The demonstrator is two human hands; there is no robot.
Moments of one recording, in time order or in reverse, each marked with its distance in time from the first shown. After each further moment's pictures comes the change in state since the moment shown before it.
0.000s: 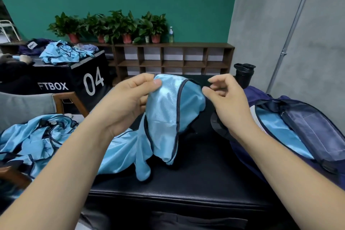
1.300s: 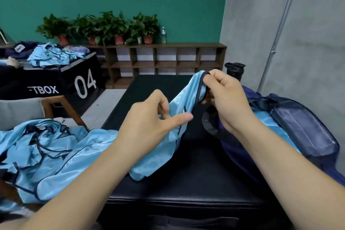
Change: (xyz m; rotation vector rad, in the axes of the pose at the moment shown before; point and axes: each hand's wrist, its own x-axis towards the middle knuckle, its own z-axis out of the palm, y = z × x) left_hand -0.018 -0.030 0.066 0.763 0.199 0.162; right_hand 0.010 -0.016 -0.016 0.275 -0.127 0.033
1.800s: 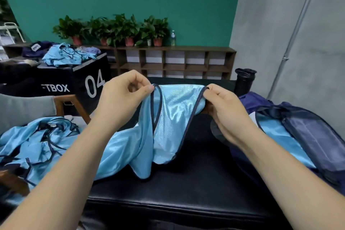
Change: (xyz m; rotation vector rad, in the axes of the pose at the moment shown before) left_hand 0.047 -0.037 -0.065 -0.022 0.235 0.061; right_hand 0.005 0.023 0.014 0.089 -0.191 0.061
